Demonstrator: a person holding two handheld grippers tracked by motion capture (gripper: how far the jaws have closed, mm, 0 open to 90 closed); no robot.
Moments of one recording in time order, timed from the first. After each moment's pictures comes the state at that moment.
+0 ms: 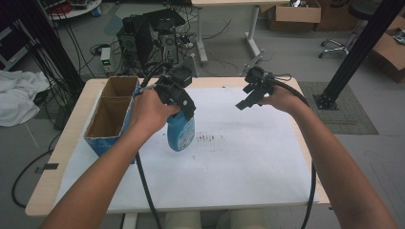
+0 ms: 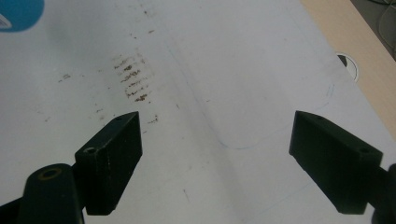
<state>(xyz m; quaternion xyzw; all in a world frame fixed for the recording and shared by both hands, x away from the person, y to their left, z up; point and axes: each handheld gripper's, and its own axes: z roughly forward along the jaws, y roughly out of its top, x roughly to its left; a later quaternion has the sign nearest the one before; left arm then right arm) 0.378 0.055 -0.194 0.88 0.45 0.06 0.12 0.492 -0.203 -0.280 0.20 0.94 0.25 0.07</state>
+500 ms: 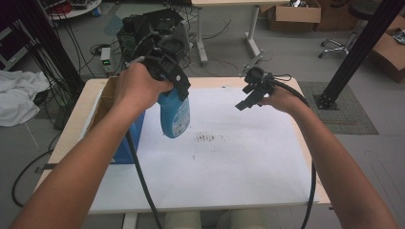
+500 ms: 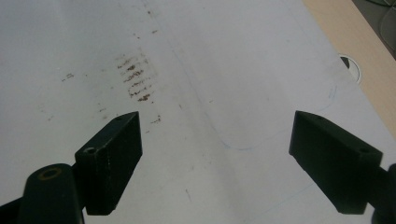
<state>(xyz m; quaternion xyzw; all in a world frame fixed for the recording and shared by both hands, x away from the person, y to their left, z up) 0.379 0.068 -0.133 0.86 0.48 0.06 0.13 0.490 -0.201 -0.279 0.20 0.95 0.25 0.07</state>
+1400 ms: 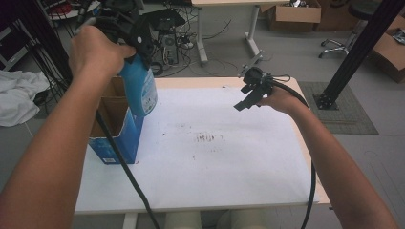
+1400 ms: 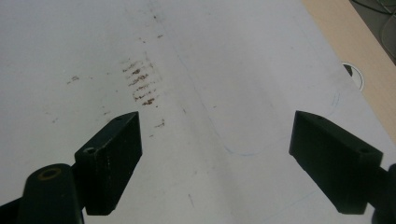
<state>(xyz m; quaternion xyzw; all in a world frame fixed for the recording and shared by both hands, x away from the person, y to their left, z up) 0.385 0.138 -0.067 0.78 0.61 0.11 0.13 0.487 -0.197 -0.278 0.19 0.95 0.25 0.07</state>
